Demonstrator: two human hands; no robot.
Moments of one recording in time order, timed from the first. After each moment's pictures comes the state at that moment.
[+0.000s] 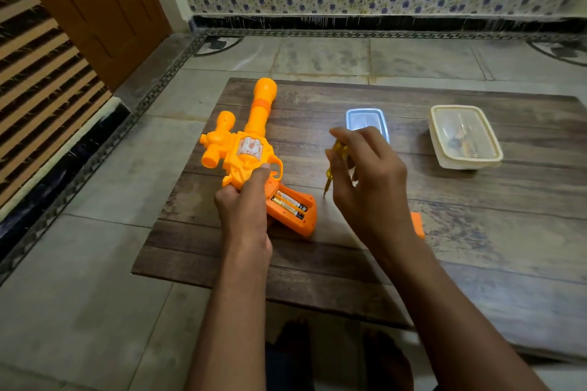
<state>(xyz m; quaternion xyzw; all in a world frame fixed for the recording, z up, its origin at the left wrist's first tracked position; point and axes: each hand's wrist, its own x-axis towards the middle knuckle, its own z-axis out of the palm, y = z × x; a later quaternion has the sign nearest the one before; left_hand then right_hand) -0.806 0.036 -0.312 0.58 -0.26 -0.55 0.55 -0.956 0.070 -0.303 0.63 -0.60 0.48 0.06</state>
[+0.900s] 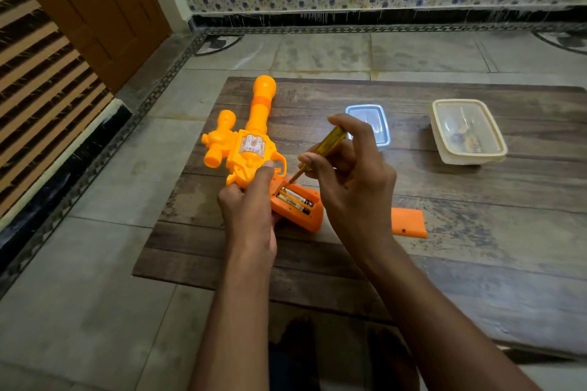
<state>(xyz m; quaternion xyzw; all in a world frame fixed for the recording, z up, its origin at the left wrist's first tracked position) -0.813 0.038 -0.310 0.55 -0.26 -0.57 0.55 -0.933 0.069 -0.304 0.56 -0.55 0.61 -0.07</state>
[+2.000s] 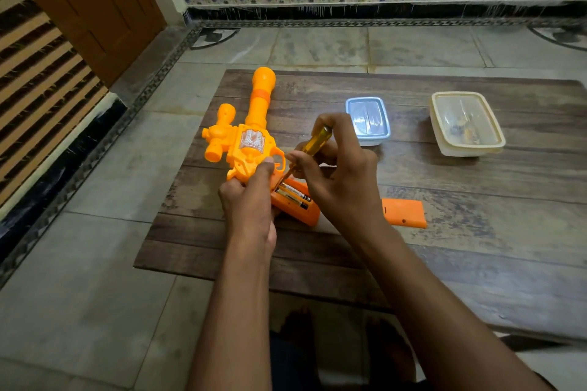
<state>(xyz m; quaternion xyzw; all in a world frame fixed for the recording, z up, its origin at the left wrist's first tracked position) -0.809 0.036 -0.316 0.57 -0.26 -0.57 0.53 -0.929 0.058 -0.312 0.60 -0.54 0.57 -0.14</state>
